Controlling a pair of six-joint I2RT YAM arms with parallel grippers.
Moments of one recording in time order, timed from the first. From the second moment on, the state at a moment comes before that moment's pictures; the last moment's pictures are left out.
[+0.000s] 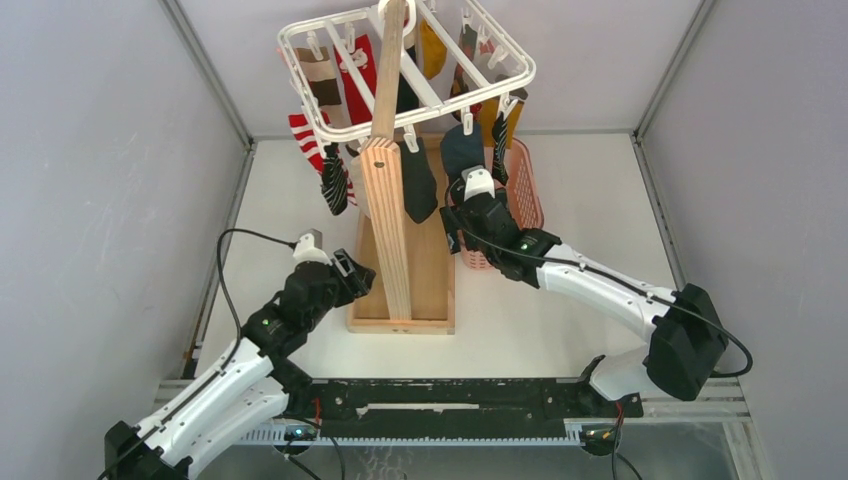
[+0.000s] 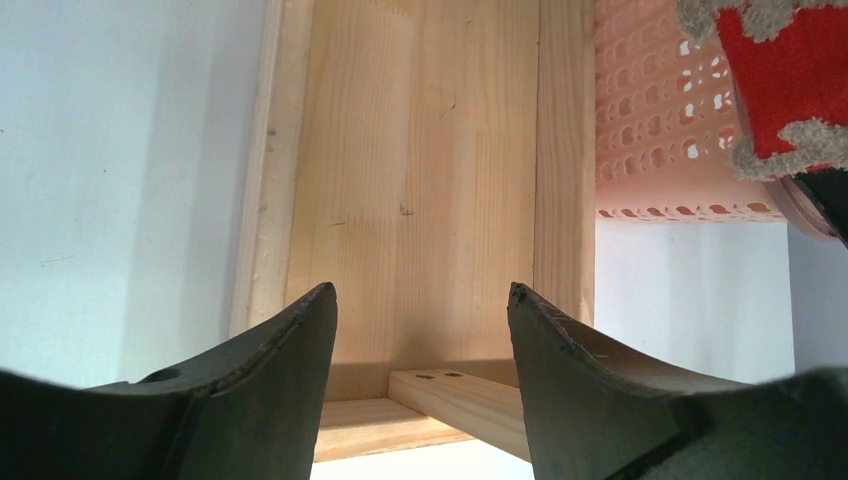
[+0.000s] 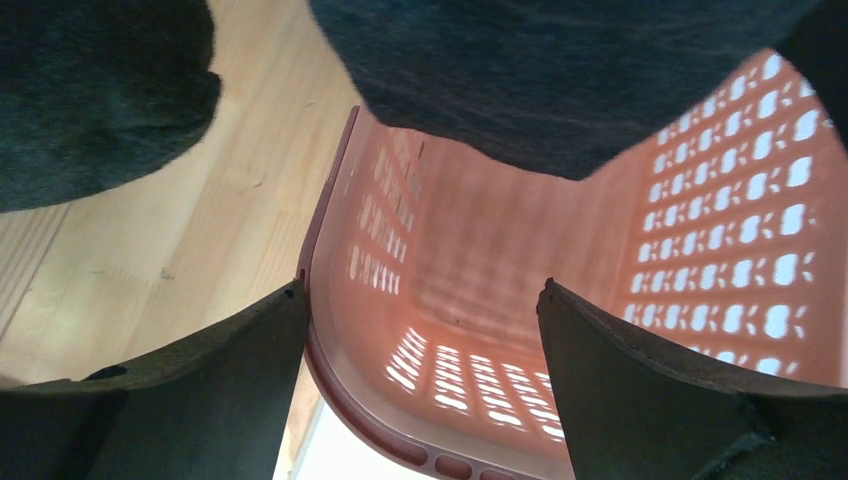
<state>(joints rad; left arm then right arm) -0.61 0.65 0.46 -0.33 -0.26 -0.81 0.81 1.40 1.07 -0.31 0.47 0.22</state>
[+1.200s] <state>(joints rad) -0.63 0.70 0.46 -0.31 -0.26 -0.80 0.76 1.20 0.94 -0.28 0.22 0.22</state>
